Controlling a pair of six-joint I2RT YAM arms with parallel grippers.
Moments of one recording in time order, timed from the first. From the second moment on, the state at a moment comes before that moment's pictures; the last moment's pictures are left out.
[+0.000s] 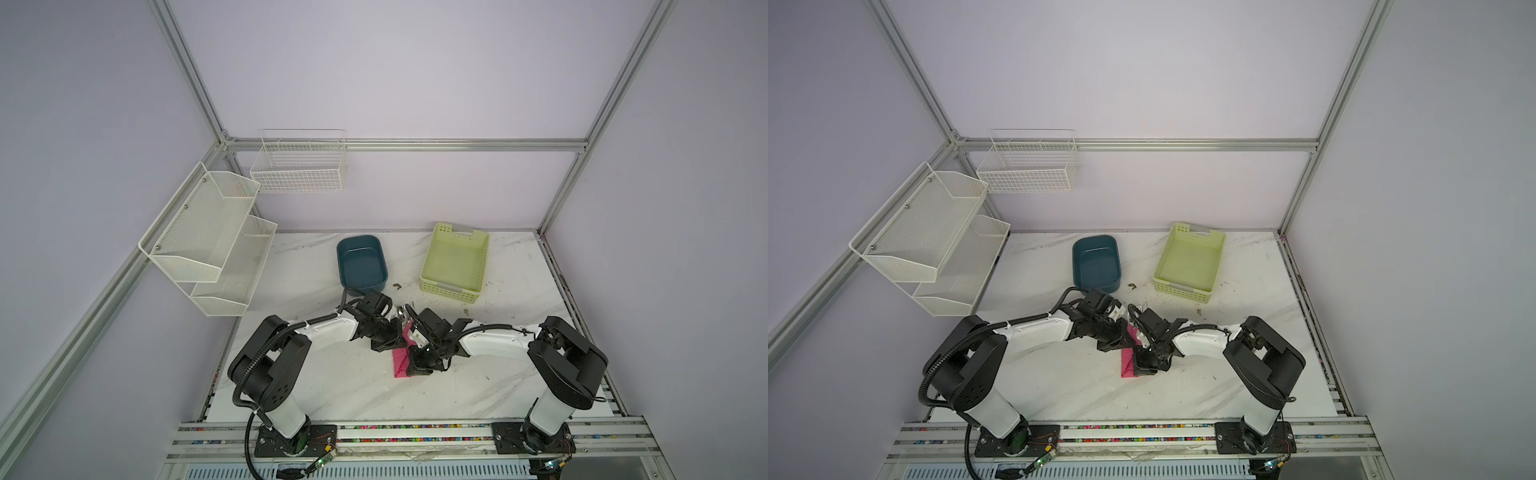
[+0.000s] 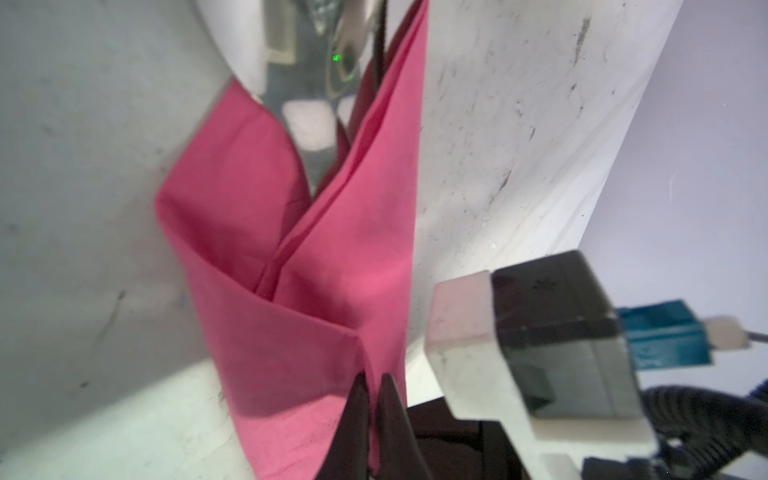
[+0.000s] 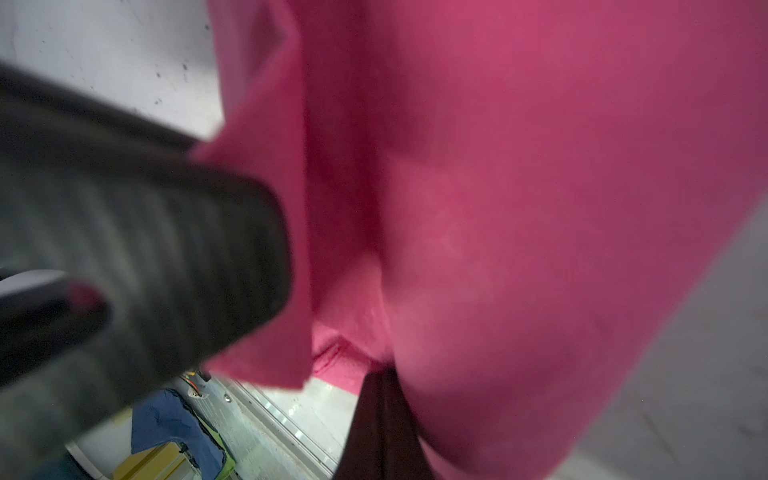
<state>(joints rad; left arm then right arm) -0.61 1.66 0.91 -0.31 0.55 -0.83 0.88 1.70 0.89 -0.38 -0.45 0.83</state>
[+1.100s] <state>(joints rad) -0.64 1.80 0.96 -0.26 0.60 -0.85 0.75 1.52 0.87 -0.41 -0.45 0.82</state>
